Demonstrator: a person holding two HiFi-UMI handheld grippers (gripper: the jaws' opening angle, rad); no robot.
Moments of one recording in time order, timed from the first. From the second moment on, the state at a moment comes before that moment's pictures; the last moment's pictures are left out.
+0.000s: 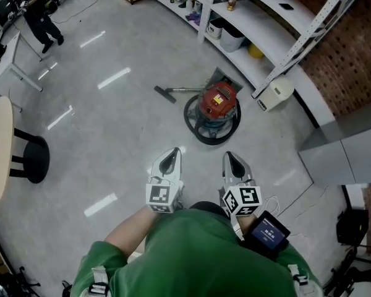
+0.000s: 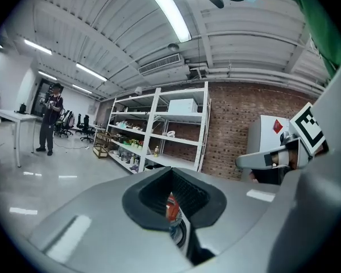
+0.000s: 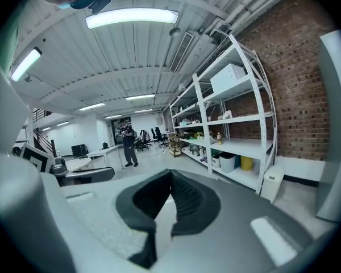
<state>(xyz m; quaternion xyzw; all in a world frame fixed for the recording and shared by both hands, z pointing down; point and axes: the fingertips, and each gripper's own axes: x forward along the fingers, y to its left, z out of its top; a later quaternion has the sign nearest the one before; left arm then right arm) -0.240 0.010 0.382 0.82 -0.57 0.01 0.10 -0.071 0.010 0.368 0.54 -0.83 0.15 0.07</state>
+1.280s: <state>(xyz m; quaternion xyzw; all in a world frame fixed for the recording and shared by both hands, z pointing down) -0.197 -0.200 0.436 0.85 -0.51 0.10 0.10 -0.034 -0.189 0.431 0.59 -0.78 0.21 0.05</state>
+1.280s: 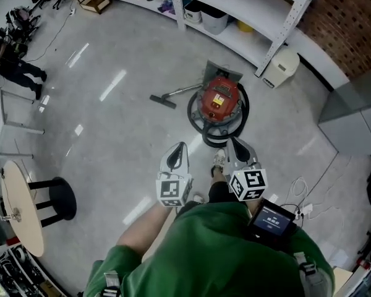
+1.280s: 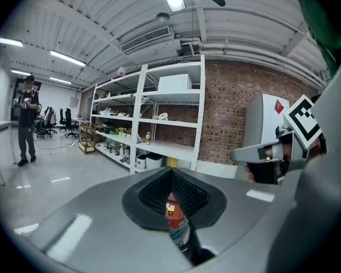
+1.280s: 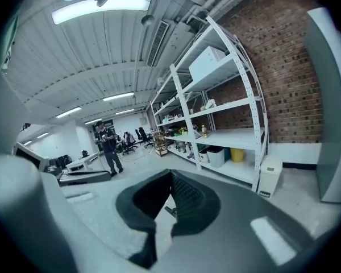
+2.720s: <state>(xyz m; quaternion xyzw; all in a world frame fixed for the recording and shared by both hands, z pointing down) -0.082 -0.423 0.620 0.86 -0.40 0.26 0.18 0.065 -0.393 0.573 0.55 -0.77 0.29 0.14</state>
